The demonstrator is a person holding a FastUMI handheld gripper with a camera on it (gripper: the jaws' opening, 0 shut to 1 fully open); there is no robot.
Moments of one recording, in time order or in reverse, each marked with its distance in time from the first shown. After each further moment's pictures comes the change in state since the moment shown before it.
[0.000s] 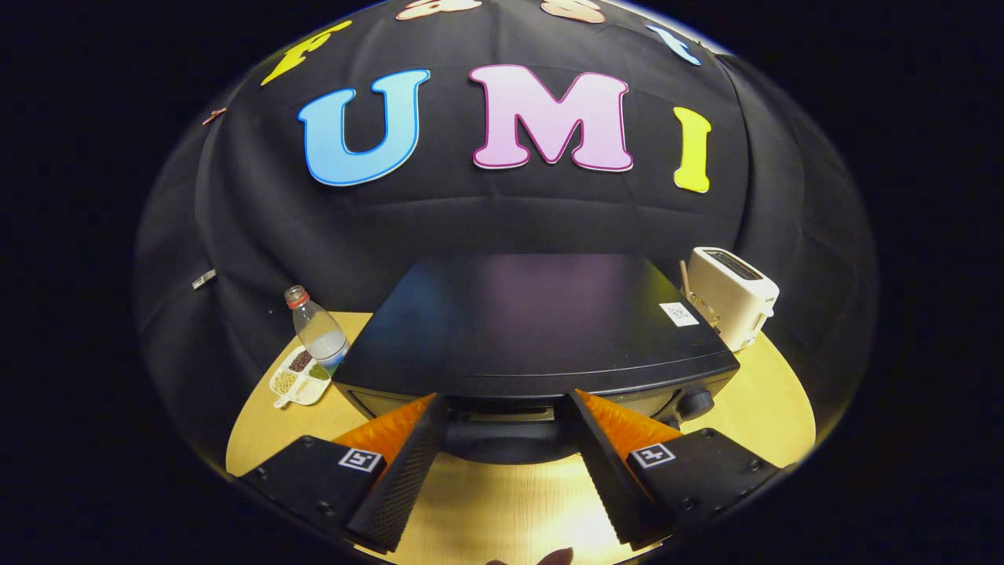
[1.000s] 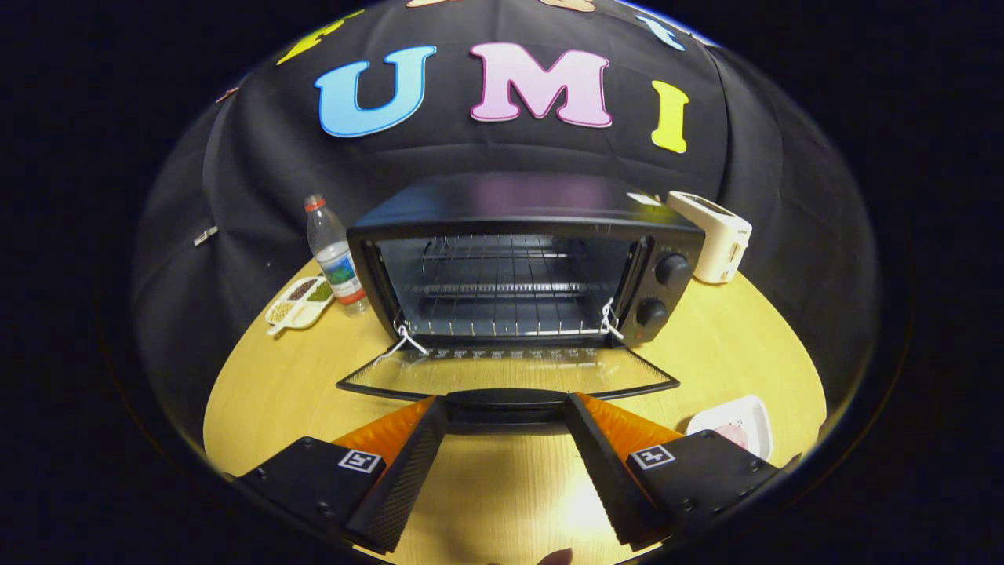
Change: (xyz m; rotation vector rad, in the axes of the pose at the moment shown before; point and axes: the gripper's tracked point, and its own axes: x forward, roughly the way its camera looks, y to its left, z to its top) arm -0.074 -0.005 -0.144 -0.006 0.169 -0.028
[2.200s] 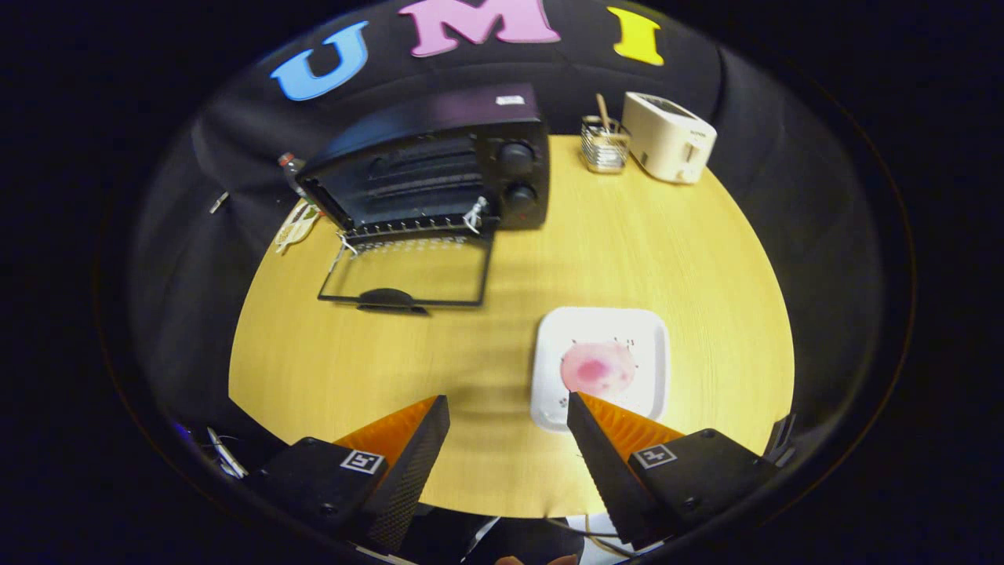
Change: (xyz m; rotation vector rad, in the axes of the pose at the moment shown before) arm -0.095 -0.215 -0.051 0.076 0.495 0.113
